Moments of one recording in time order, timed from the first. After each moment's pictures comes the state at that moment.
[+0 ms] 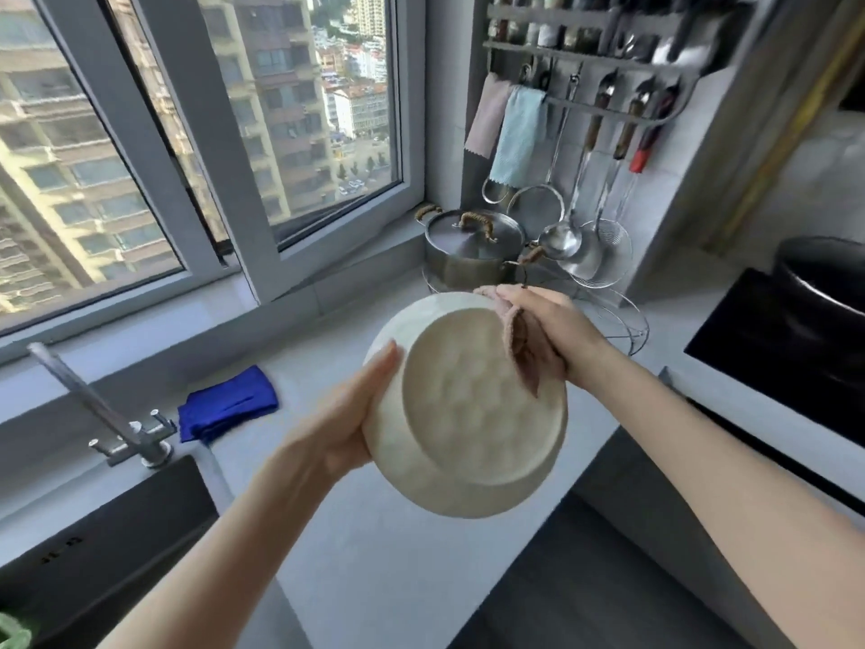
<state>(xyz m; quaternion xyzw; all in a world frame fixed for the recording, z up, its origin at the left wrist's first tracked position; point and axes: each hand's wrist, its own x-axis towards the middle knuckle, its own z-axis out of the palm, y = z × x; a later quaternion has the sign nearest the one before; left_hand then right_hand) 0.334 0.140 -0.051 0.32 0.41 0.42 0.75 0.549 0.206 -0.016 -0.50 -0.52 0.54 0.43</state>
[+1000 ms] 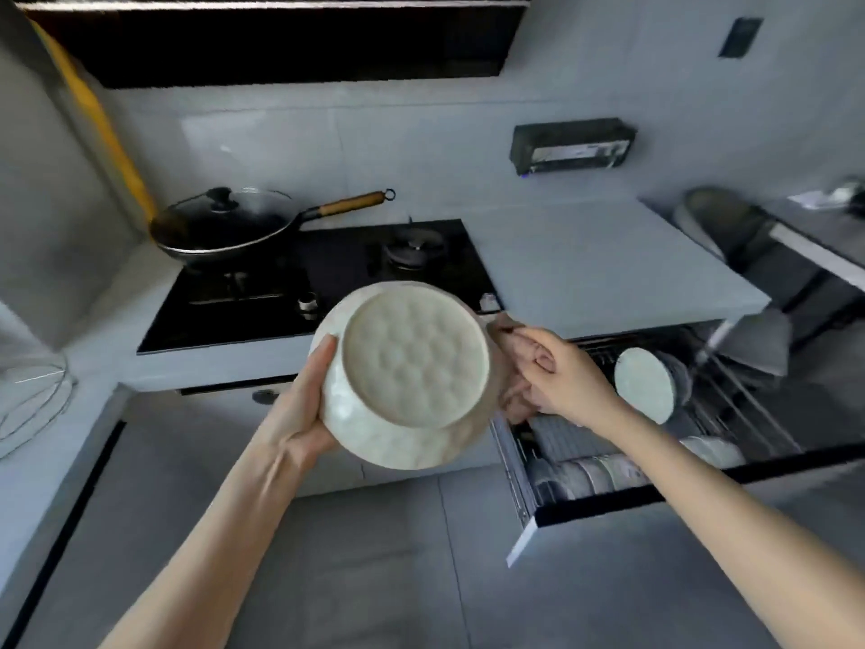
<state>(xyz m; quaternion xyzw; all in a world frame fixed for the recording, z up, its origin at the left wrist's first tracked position) 0.920 -0.060 -0.079 0.38 0.22 0.09 0.89 1.091 -0.279 -0.077 -0.84 -0.32 0.11 0.43</state>
